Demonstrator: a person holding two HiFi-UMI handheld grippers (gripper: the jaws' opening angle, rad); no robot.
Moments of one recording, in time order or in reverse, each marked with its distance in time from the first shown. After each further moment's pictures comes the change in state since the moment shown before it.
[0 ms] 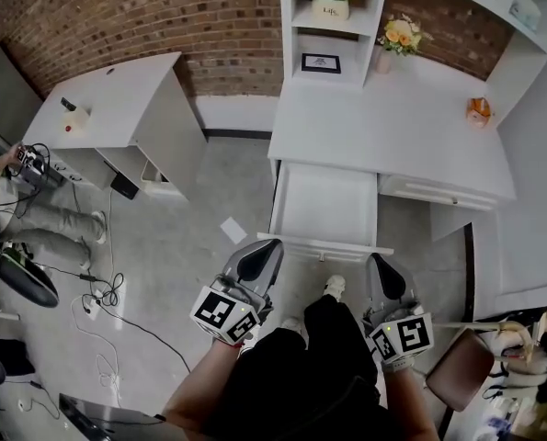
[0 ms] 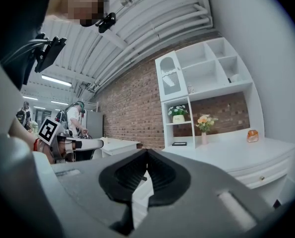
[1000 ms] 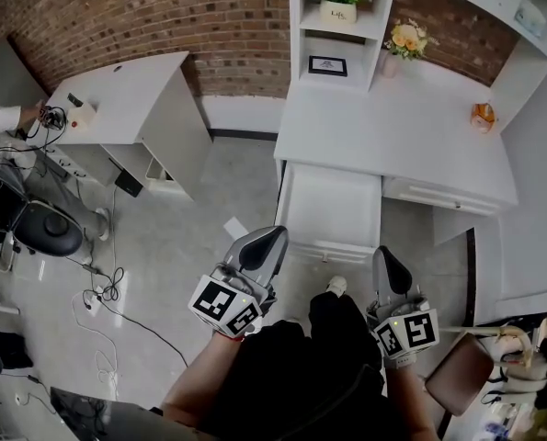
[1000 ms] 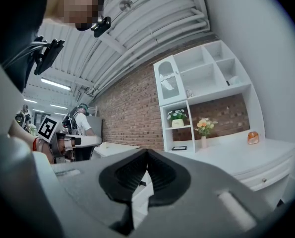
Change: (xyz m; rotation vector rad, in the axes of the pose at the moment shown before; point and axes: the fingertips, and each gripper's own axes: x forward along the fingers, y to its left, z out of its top) left arm 0.008 -0.005 0.038 0.021 -0.044 -0.007; right arm 0.004 -0.005 0.018 0.020 -0.046 -0.012
